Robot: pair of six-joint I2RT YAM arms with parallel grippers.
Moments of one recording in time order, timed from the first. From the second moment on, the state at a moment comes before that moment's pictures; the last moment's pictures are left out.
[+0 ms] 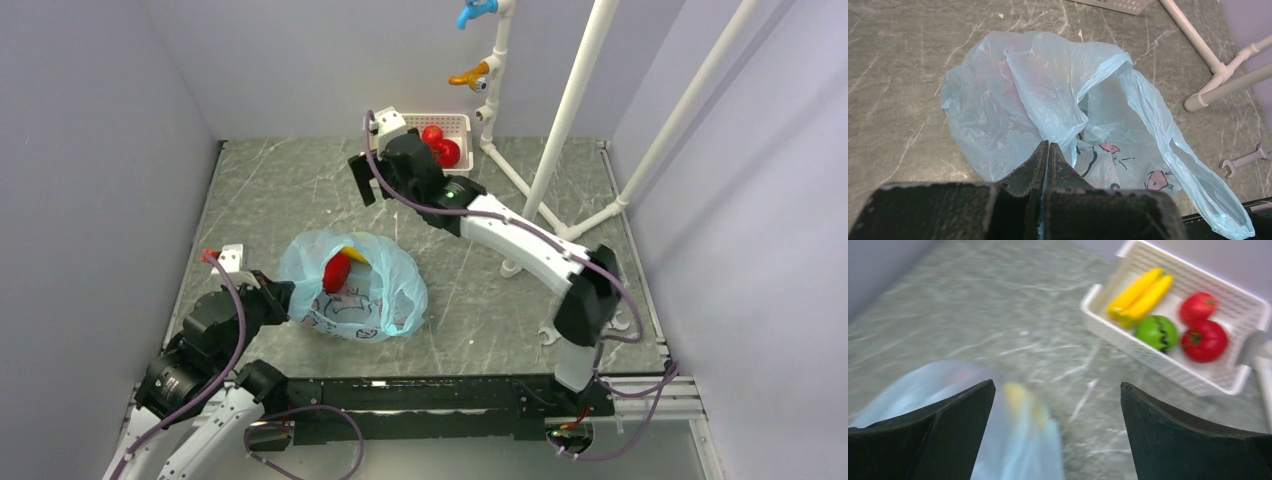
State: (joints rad) left arm -0.55 0.27 0.75 -0.81 -0.29 -0.49; right arm 0.83 1.87 1.78 -0.31 0.34 0.08
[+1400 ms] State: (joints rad) left arm -0.55 0.28 0.83 -0.95 -0.32 -0.58; right arm 1.21 1.98 1.38 -0.01 0.32 0.02
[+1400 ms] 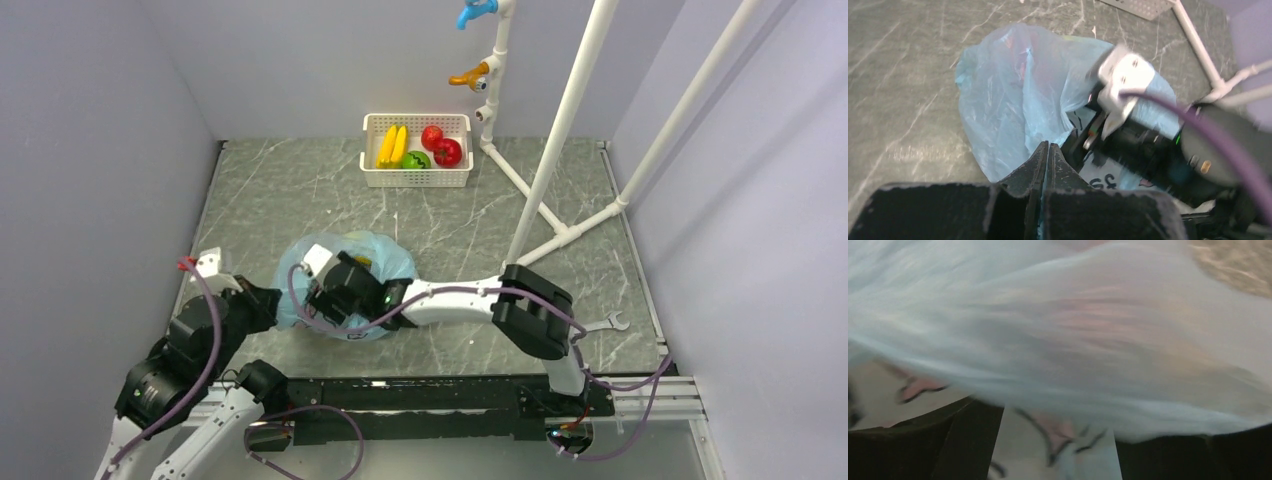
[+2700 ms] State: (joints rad) left arm -0.54 0.20 0.79 -1.00 -0.33 -0.79; right arm 1.16 2.04 1.22 0.50 0.22 0.10
